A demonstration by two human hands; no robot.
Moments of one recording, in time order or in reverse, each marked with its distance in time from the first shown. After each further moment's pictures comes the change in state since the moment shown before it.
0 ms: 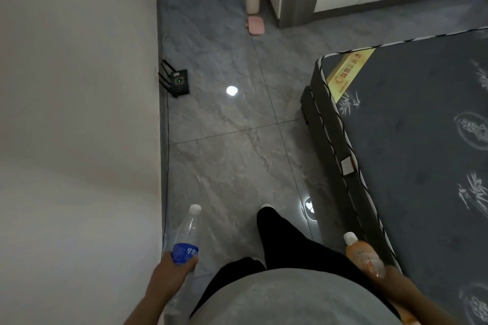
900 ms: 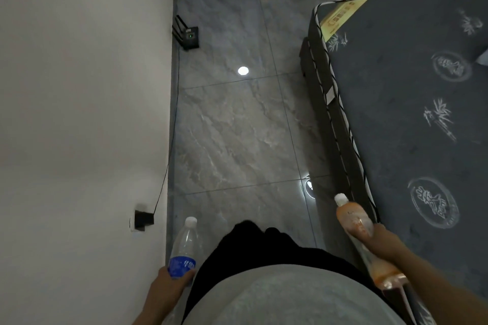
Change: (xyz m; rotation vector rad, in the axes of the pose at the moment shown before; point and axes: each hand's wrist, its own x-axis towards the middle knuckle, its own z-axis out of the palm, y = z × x) left_hand -0.240 -0.314 0.165 -0.072 -0.006 -0.188; right_hand -0.073 0.271 0.115 -0.056 0.095 -0.207
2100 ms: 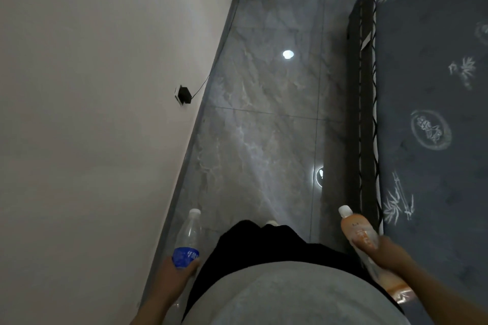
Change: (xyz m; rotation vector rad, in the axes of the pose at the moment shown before) left_hand -0.273 -0.400 0.203 -0.293 0.177 -0.015; right_hand -0.169 0.353 0.173 -0.185 -0.105 -0.104
